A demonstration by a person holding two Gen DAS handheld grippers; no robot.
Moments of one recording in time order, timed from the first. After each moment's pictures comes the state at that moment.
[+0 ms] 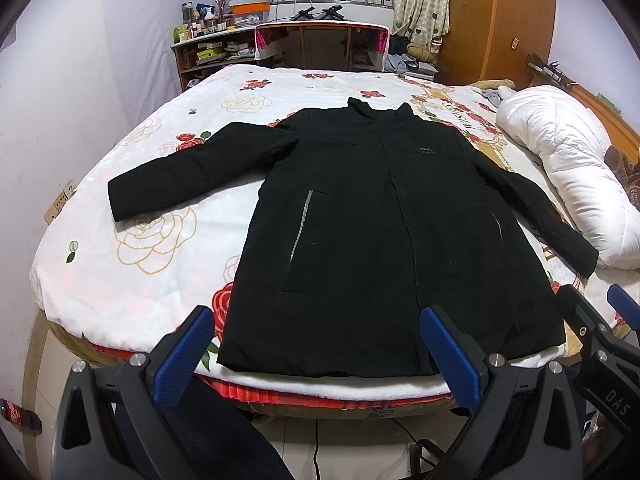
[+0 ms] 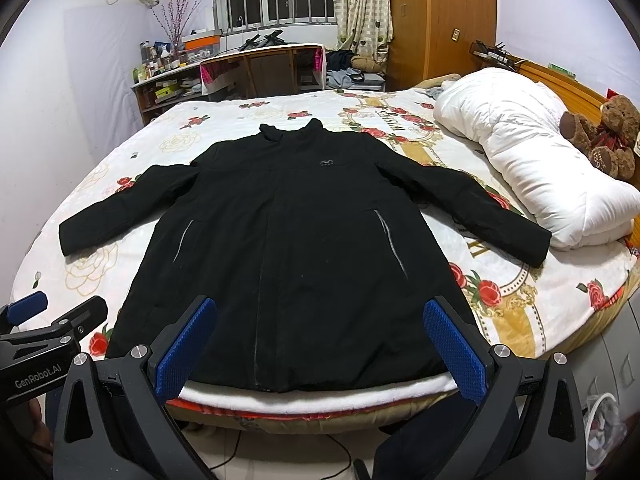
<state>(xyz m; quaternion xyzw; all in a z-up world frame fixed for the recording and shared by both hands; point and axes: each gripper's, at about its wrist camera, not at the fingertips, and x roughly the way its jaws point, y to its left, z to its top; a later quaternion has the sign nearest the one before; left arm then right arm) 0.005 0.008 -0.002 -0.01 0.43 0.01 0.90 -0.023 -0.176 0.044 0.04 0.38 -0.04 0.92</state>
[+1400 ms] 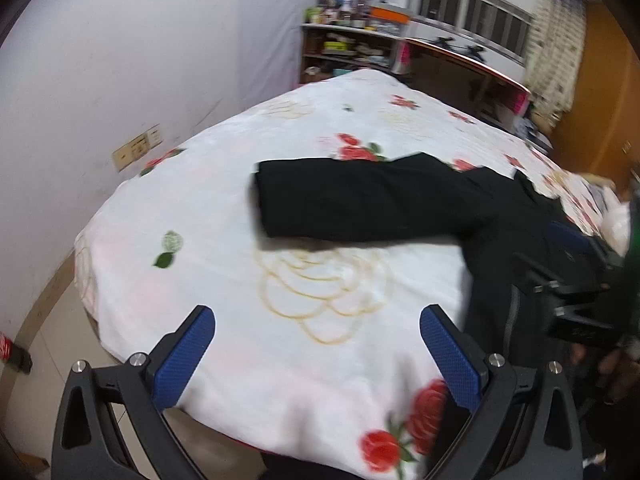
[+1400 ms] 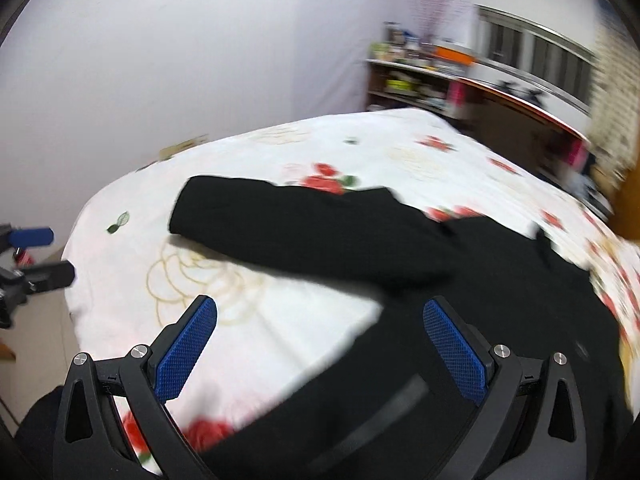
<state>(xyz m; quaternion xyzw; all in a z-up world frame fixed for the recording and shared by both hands) 0.077 0.274 -0.036 -0.12 0.40 0.17 0.89 0.203 0.102 -0.016 -0.15 0.31 0.36 0.87</state>
